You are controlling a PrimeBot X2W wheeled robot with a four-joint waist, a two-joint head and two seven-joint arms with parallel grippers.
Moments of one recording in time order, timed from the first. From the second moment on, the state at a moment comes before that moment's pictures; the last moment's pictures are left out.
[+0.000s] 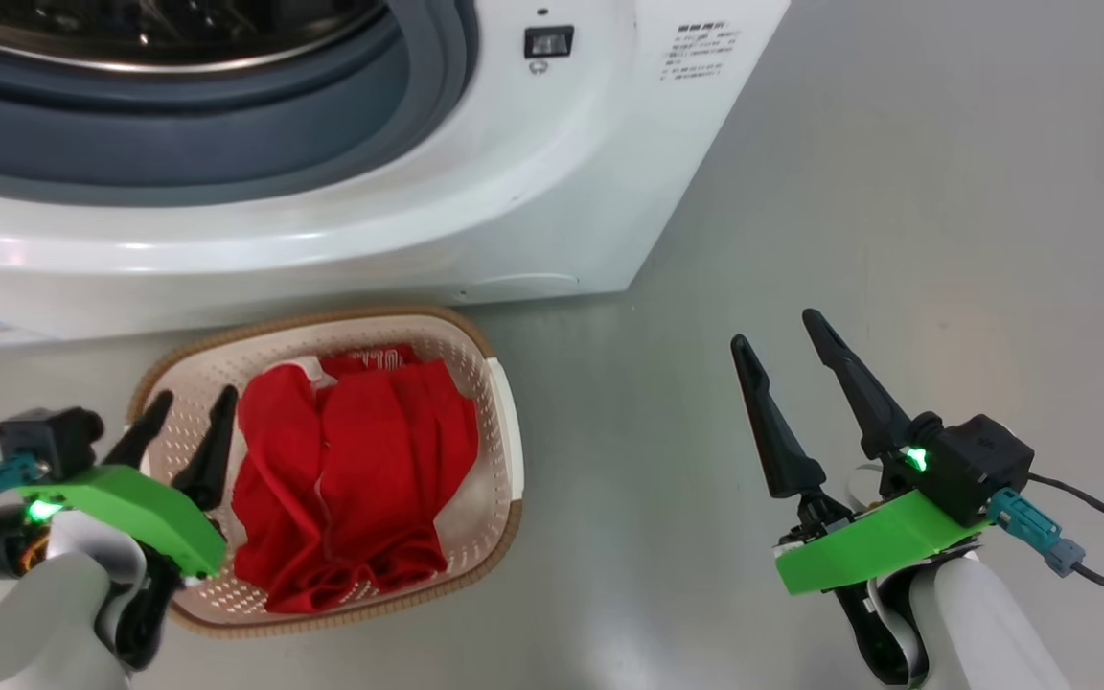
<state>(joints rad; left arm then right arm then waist) -0.64 0.40 -0.78 0.79 -1.02 -0.13 -0.25 -0.26 -0.06 0.17 0.10 0.24 0.13 -0.26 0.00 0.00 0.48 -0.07</state>
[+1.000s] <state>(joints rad) -0.20 0.31 -0.24 0.37 -0.58 -0.13 -0.25 -0.09 -0.06 0.10 0.13 0.23 0.13 -0.26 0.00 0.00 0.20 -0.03</state>
